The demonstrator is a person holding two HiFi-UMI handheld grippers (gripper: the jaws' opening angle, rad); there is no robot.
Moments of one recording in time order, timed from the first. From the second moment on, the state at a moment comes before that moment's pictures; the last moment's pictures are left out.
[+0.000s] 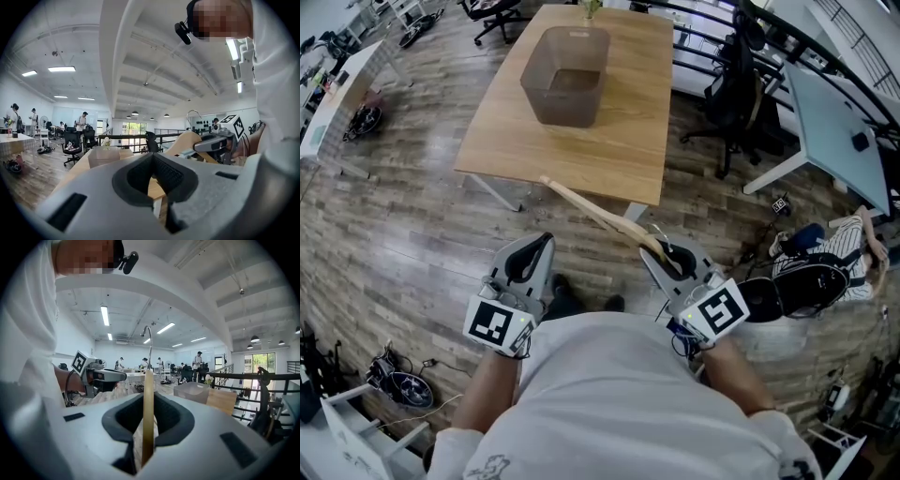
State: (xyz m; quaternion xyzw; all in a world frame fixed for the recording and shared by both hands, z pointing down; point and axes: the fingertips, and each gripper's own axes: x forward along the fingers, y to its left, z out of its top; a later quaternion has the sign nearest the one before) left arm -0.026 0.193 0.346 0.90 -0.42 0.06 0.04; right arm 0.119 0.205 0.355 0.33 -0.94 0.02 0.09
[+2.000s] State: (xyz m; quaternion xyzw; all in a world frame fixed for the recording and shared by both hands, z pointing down) left arm -0.052 -0.036 0.351 0.89 -0.46 0.07 0.05; right arm 0.098 -0.056 0.361 0.30 -0.95 0.03 0.10
